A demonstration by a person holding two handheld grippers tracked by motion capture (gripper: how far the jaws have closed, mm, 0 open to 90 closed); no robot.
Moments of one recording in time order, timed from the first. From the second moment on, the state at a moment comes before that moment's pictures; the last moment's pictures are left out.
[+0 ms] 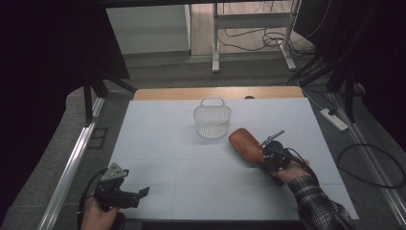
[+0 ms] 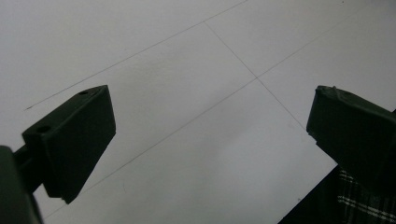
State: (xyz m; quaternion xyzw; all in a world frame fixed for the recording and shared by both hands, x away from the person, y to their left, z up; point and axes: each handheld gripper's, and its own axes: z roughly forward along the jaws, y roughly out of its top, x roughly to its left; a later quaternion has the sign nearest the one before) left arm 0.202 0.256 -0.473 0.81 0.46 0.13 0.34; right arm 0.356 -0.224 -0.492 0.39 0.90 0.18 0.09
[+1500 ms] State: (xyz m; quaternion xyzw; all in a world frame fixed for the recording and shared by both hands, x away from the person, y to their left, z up) left arm 0.220 0.242 -0.461 0.81 0.41 0.14 0.39; right arm 0.331 -0.237 -0.461 0.38 0.88 0.27 0.11
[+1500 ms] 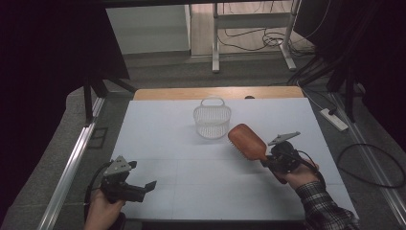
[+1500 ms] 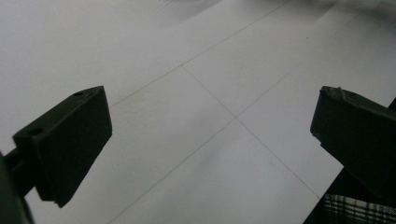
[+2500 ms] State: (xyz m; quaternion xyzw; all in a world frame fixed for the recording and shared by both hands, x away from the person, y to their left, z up) left arm 0.283 0.196 -0.434 0.79 0.39 0.07 0.46; right arm 0.315 -0.235 -0.436 0.36 0.85 0.36 0.12
